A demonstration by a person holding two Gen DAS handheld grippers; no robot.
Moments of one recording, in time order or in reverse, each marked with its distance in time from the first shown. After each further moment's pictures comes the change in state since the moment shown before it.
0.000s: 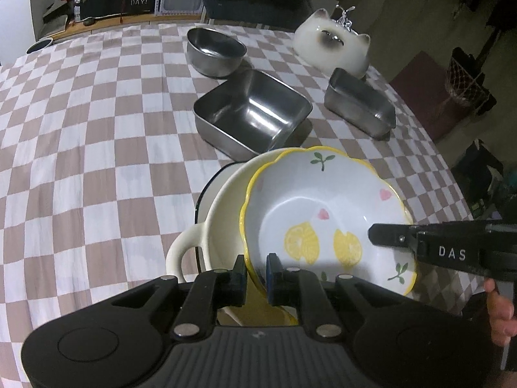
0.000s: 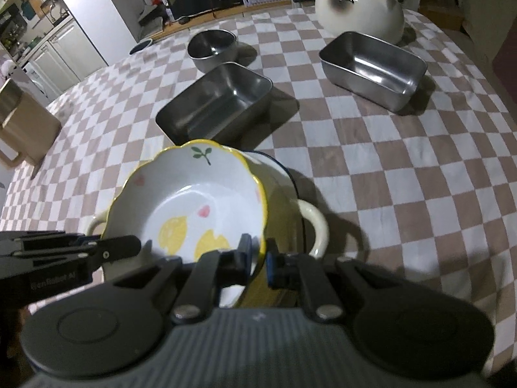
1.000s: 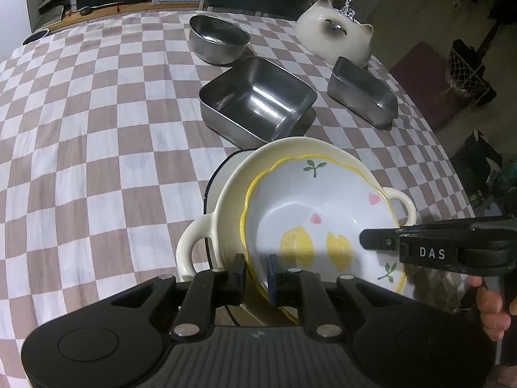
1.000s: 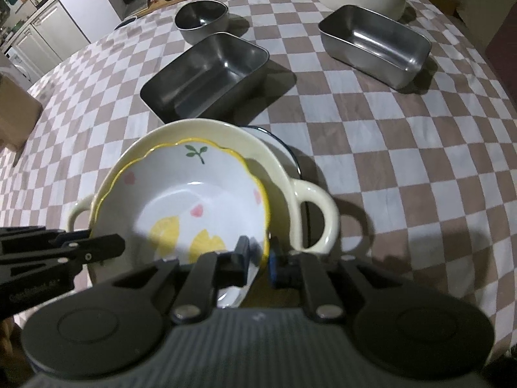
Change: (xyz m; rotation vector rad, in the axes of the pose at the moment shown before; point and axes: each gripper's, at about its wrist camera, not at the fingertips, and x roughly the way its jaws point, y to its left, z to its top) left arm -0.002 0.010 0.000 0.001 0.047 -0.012; right arm 0.022 0.009 0.005 0.007 0.094 -0.055
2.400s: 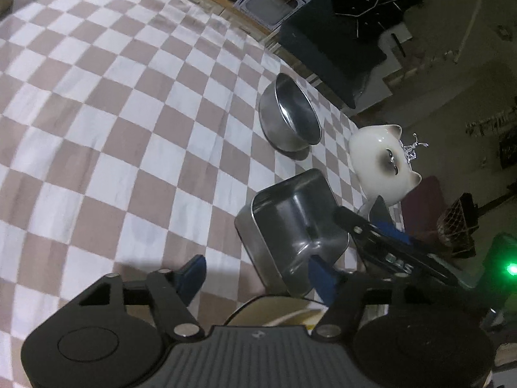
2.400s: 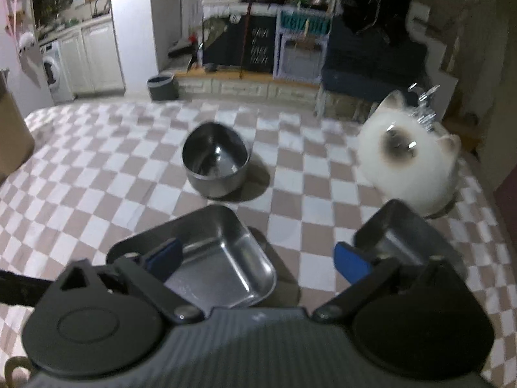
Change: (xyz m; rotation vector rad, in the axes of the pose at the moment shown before) left arm 0.031 0.081 0.072 -0.526 -0.160 -0.195; right arm 0.045 0.023 0.145 -0.311 -0.365 -0.038
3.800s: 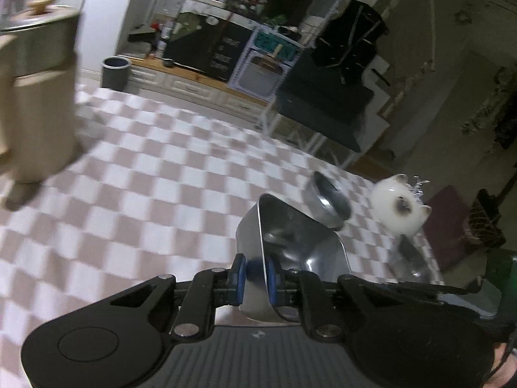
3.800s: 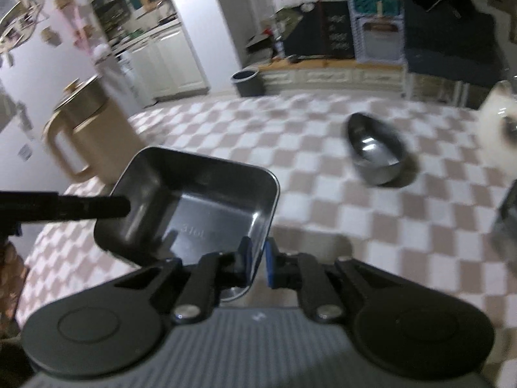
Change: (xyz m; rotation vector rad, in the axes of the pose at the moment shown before) left arm -0.149 0.057 0.023 0.244 -0.263 0.136; right arm -0.041 0.113 -0.002 0.048 0.043 0.348
